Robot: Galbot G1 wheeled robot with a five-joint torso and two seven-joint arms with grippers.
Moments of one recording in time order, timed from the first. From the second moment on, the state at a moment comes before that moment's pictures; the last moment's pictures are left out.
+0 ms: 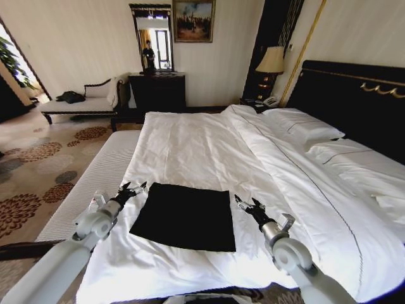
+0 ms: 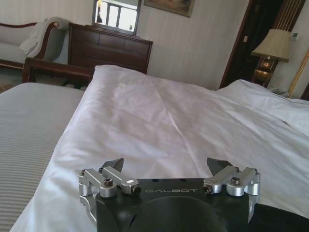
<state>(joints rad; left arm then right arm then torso) 1.07 -0.75 -0.34 -1.69 -1.05 0.18 -0.08 -1.41 0.94 0.41 2.05 0.95 -0.19 0.28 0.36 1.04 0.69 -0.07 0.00</state>
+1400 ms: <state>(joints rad) 0.74 -0.93 0.01 -1.36 -1.00 0.28 -0.12 -1.39 0.95 0.42 2.02 0.97 -0.19 0.31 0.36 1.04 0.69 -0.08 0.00</state>
